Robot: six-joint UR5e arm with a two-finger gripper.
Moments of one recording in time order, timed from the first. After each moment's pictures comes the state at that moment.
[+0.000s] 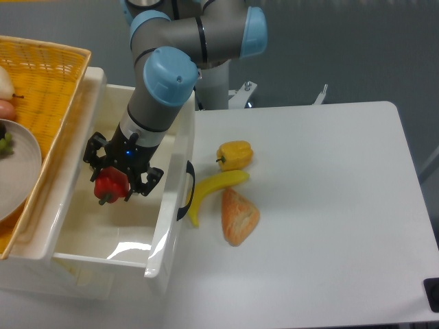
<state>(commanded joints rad) 2.24 -1.78 -1.63 -1.17 1.03 0.53</state>
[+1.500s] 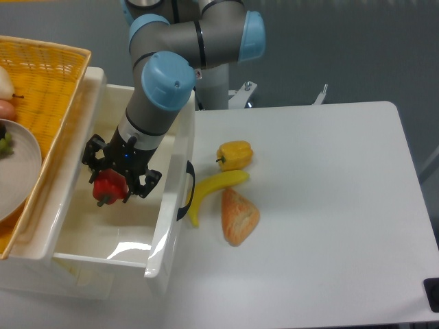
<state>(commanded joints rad) 2.23 -1.79 -1.62 -1.17 1.03 0.53</state>
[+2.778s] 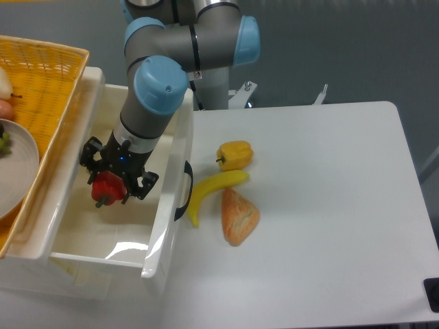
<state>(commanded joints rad) 2.21 -1.80 -1.62 -1.17 1.06 0.53</state>
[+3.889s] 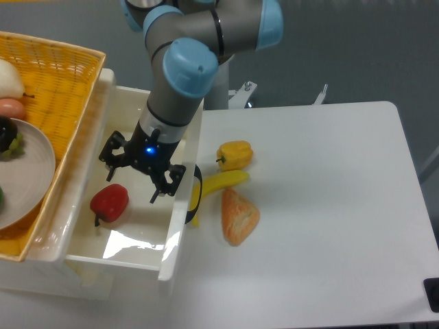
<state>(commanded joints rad) 2.30 -1.75 -1.60 -1.18 1.04 0.53</state>
